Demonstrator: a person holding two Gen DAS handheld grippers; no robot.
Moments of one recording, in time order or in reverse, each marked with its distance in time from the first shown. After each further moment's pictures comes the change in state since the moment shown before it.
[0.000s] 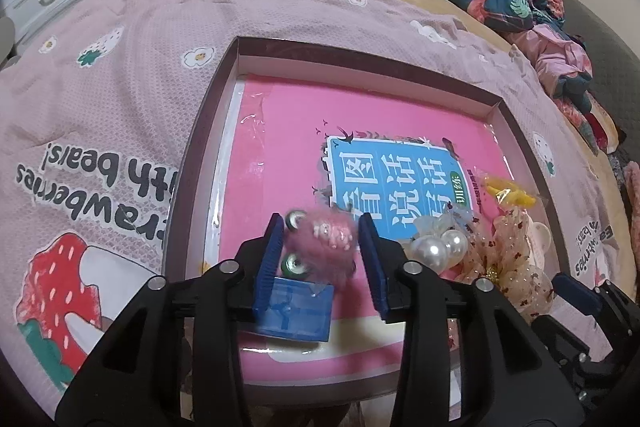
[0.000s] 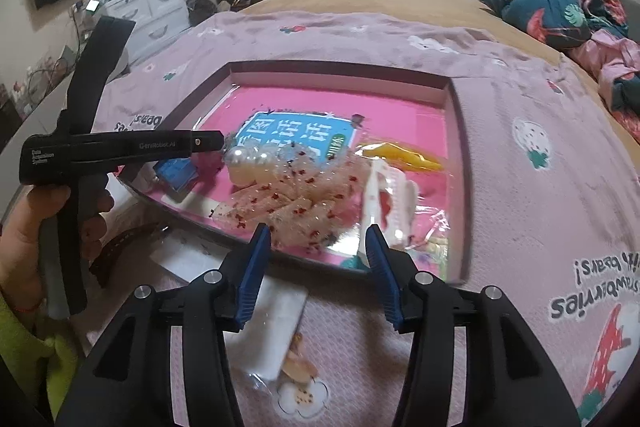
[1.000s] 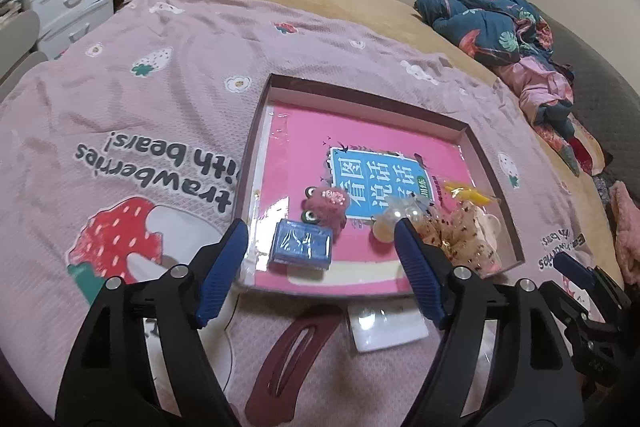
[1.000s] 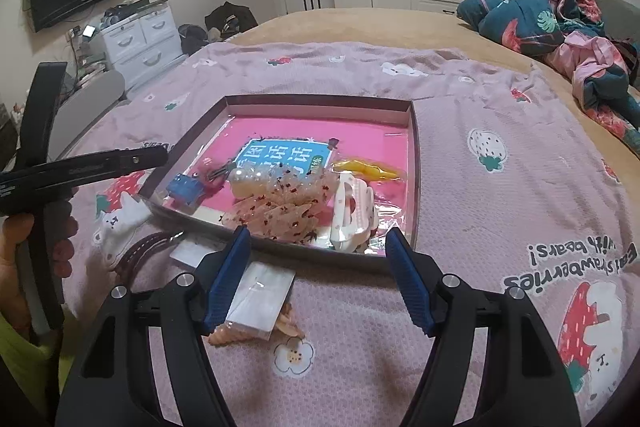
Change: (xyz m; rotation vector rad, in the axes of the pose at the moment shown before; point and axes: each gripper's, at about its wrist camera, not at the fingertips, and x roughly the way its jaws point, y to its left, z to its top) left arm -0.087 0.009 -0.029 -0.044 -0.115 -0.012; right arm -0.059 -0.009 -0.009 0.040 -0.086 -0.027
